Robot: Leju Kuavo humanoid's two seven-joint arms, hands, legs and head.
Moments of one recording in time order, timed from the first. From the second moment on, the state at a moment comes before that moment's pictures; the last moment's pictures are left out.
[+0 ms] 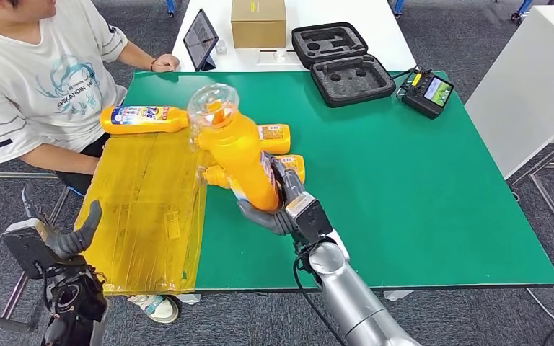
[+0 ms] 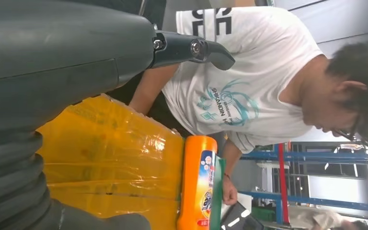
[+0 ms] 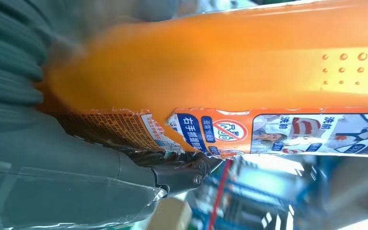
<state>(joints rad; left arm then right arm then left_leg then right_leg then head) -0.15 -0.08 0.26 -1.27 0.15 0.48 -0.70 -0.39 0.19 0.26 -1.08 0.10 -0.15 -0.70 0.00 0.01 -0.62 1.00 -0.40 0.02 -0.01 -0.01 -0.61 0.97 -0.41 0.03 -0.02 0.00</state>
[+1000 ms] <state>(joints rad) -0.03 -0.08 -0.09 -1.42 0.40 -0.15 -0.42 -0.37 0.21 0.27 -0.90 0.05 -0.23 -0.70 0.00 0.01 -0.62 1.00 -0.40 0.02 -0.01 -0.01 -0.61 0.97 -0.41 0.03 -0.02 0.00</state>
